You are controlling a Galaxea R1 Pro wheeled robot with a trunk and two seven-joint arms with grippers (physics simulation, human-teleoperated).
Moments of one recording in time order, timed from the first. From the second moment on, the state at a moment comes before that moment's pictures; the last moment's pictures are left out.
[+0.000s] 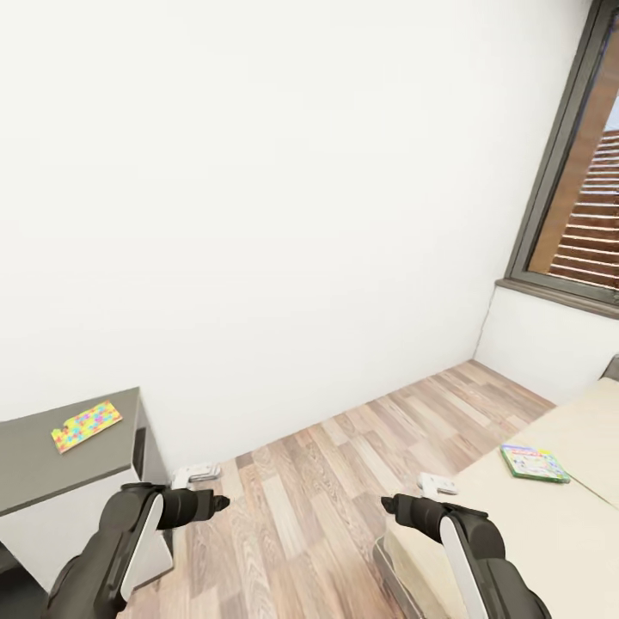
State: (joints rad) left arm -0.33 0.01 0.10 -1.32 0.00 1.04 -0.25; right arm -0.24 0.06 -0.08 -1.36 -0.16 0.84 -0.01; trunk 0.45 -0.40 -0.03
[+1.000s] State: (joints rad) left arm -0.32 0.02 0.10 -1.41 -0.01 1.04 -0.45; right arm -0.23 0.06 -0.09 -1.54 -0.16 0.99 -0.01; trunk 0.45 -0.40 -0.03
